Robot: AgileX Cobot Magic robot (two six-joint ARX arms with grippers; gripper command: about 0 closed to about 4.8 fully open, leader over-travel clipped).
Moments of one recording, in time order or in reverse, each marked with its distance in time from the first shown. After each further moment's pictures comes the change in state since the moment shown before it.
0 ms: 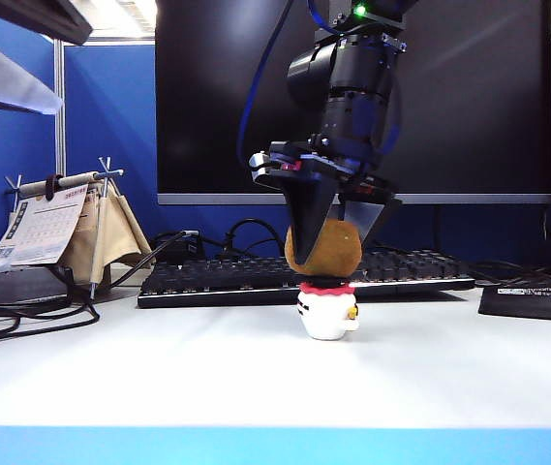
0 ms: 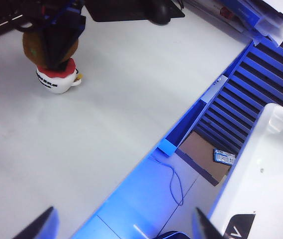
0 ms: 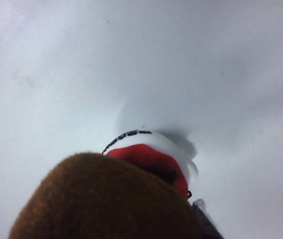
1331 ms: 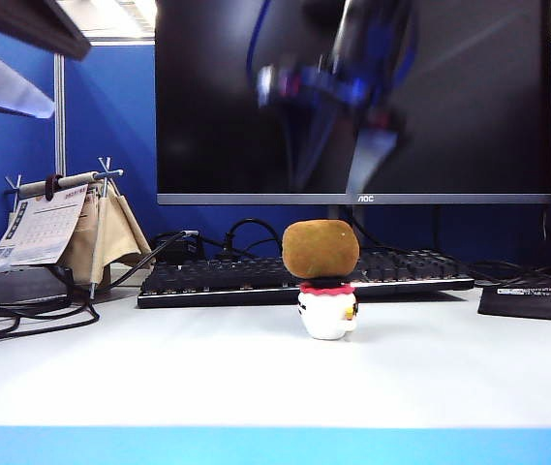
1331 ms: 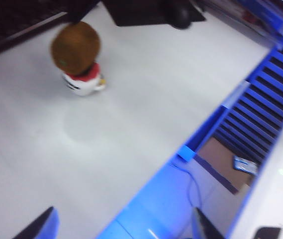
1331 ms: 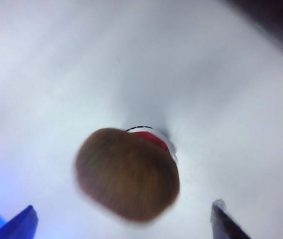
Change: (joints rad) left arm 0.000 0.000 0.000 0.008 -0.082 0.005; right arm 0.003 -0.171 0.001 0.017 0.024 0.000
